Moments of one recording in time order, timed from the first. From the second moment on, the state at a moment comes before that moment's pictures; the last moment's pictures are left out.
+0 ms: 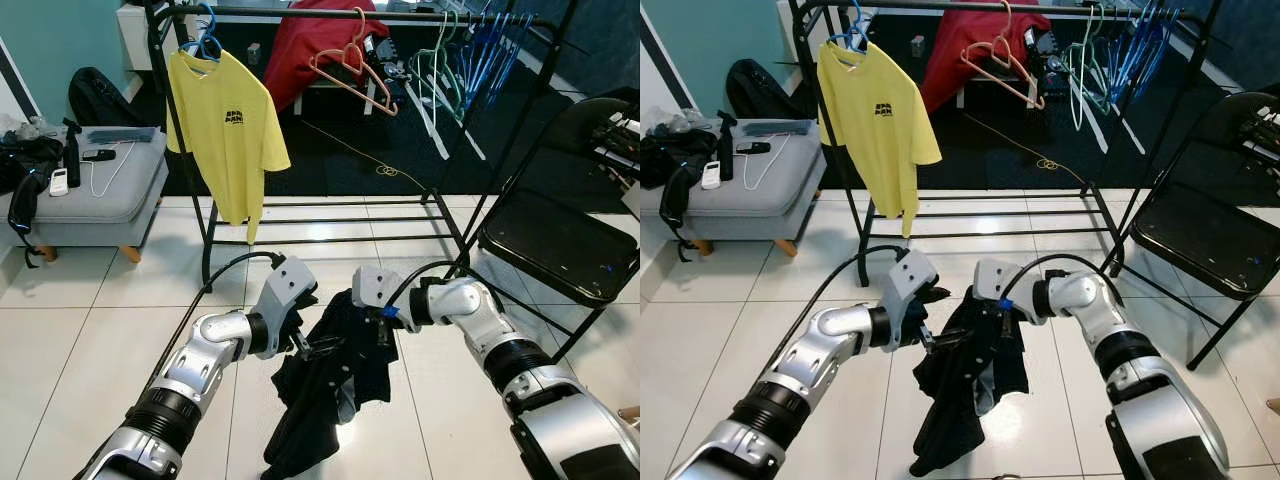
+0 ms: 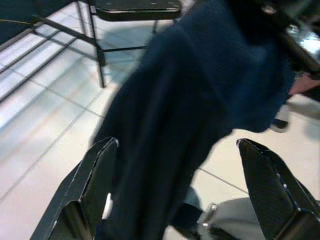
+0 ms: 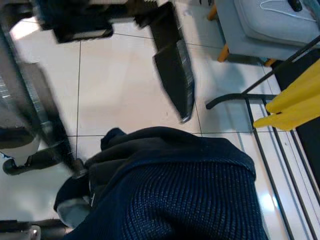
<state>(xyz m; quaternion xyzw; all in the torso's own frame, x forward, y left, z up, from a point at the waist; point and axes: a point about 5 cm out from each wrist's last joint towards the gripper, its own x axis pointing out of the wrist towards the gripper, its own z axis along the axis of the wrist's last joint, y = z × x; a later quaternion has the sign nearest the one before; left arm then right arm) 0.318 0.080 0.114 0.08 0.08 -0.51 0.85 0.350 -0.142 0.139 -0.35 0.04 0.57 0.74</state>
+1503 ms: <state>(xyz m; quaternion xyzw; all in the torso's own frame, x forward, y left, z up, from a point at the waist) 0.334 0.067 0.108 0.03 0.09 -0.44 0.89 0.349 -0.117 0.159 -0.32 0.00 0.61 0.72</state>
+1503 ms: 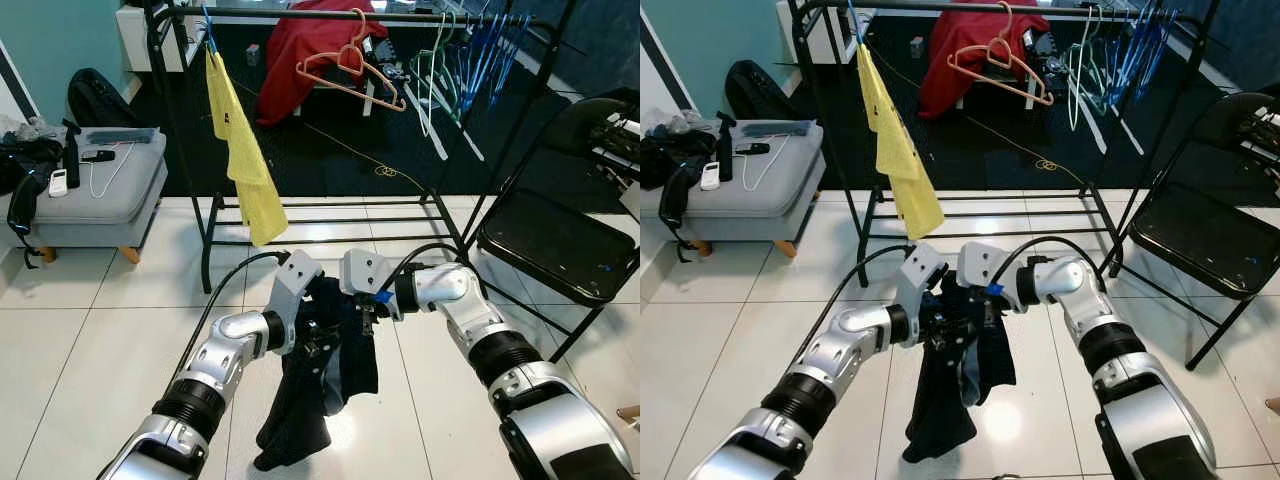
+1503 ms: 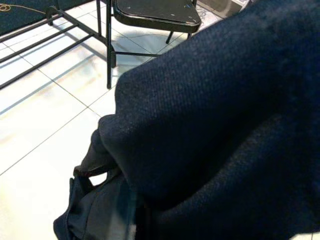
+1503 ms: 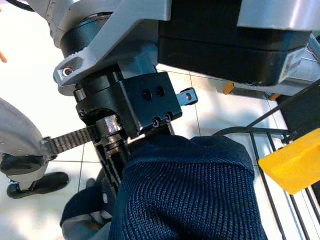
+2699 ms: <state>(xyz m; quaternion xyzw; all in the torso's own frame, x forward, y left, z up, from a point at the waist) 0.338 0.113 0.136 0.08 0.05 -0.37 0.92 0.355 -0.129 0.148 -0.26 -0.05 0.44 0.86</state>
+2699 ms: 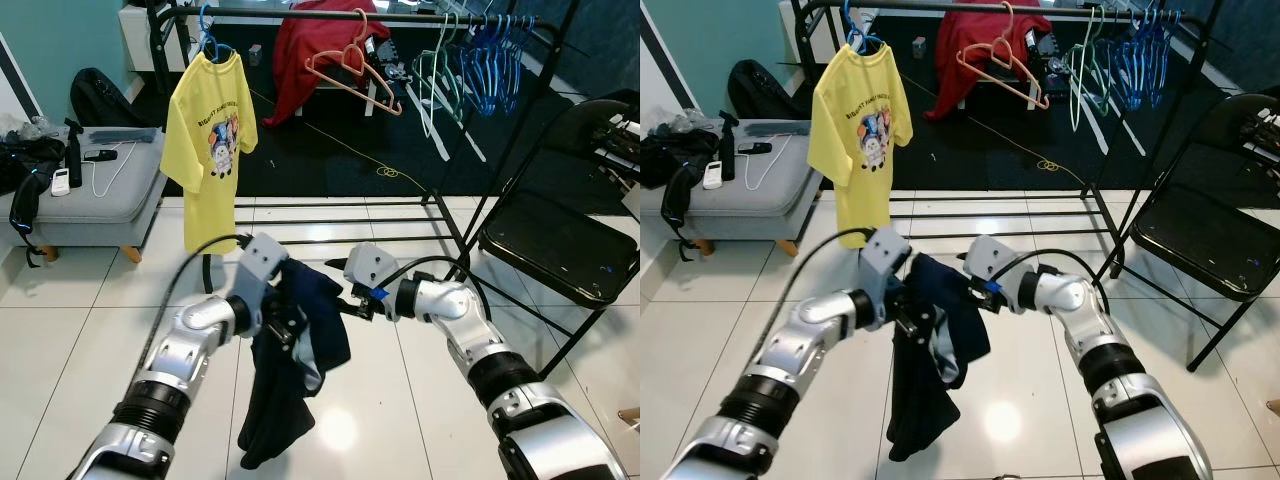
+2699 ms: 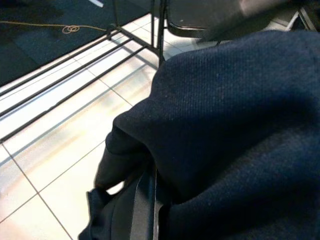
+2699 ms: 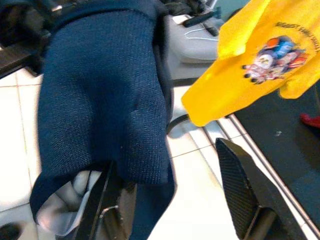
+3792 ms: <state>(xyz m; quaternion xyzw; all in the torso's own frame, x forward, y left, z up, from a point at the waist) 0.304 0.205 0.053 -0.07 0.20 -0.02 0.98 0.319 -0.181 0.052 -0.01 0.10 0.04 0.99</state>
